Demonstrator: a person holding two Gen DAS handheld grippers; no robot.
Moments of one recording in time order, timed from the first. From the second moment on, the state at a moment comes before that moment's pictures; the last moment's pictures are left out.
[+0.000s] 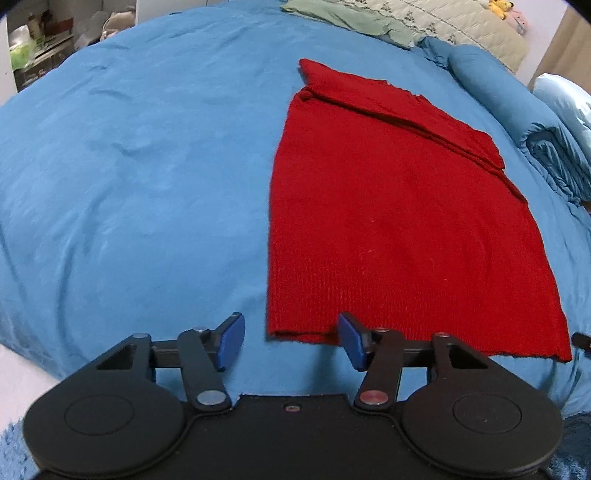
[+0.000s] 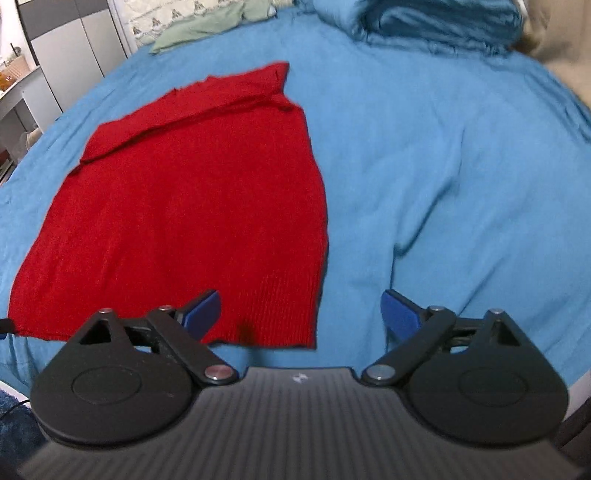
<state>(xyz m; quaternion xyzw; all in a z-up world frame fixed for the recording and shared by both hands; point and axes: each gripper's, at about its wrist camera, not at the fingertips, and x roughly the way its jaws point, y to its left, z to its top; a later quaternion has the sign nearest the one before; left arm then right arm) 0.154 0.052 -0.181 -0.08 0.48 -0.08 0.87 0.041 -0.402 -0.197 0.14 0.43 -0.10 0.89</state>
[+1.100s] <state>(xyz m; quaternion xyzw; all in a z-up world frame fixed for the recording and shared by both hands) 0.170 0.066 -0.122 -0.14 0.42 -0.10 0.89 0.052 -0.428 -0.149 0.24 0.37 -0.07 0.89</state>
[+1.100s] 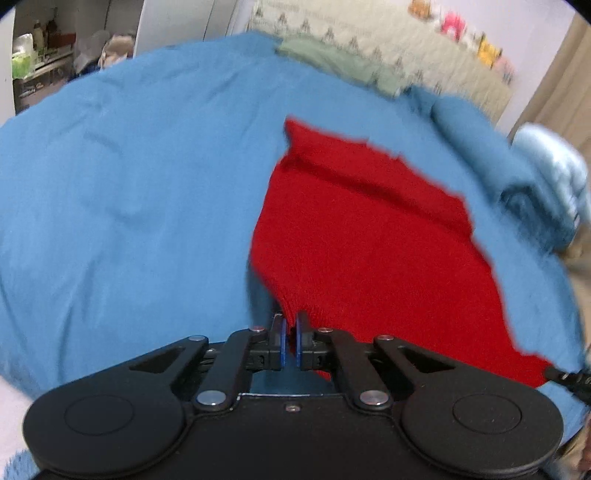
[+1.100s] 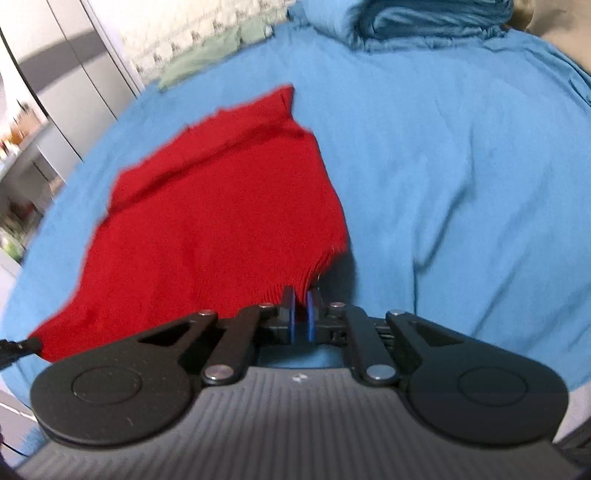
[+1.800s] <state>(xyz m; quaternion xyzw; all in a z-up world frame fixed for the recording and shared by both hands) 0.503 0.013 -0.091 -0.22 0.34 -0.06 0.91 0.400 -0.518 -0.101 0.28 0.29 -0.03 0.91</state>
